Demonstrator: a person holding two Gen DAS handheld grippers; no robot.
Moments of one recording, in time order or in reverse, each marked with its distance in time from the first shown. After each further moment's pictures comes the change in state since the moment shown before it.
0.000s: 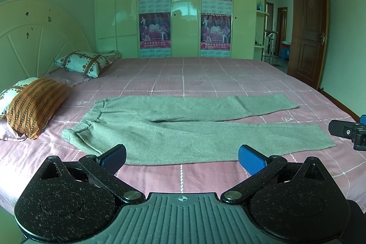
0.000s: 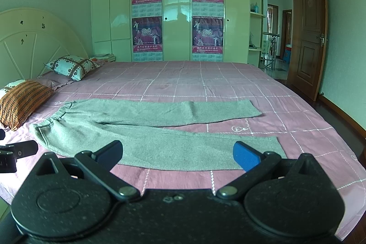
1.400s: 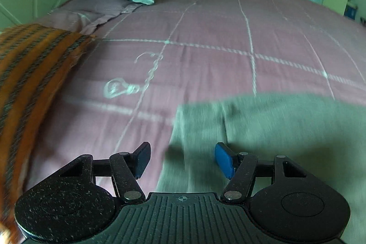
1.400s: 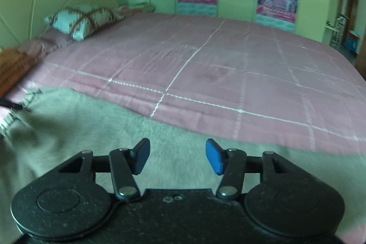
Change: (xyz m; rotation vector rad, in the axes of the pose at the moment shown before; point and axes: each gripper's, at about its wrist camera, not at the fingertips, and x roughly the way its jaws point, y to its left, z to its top) left arm 0.568 0.317 0.099 -0.108 0.417 0.194; right arm 0.495 0.069 0.113 -0.167 0.269 0.251
